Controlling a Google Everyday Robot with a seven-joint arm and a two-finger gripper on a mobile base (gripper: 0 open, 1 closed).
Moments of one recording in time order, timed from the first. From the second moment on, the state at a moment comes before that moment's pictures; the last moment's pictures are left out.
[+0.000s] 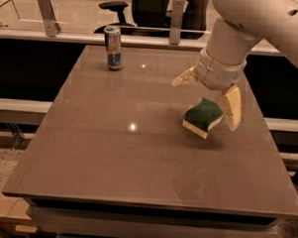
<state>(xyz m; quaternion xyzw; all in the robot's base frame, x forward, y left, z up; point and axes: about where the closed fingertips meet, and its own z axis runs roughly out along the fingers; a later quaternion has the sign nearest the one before) 0.537 -0.139 0.863 -0.91 0.41 -0.01 0.06</state>
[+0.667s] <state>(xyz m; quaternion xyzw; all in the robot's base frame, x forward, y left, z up) 0.550 -0.155 0.848 -0.91 0.41 -0.01 0.07</state>
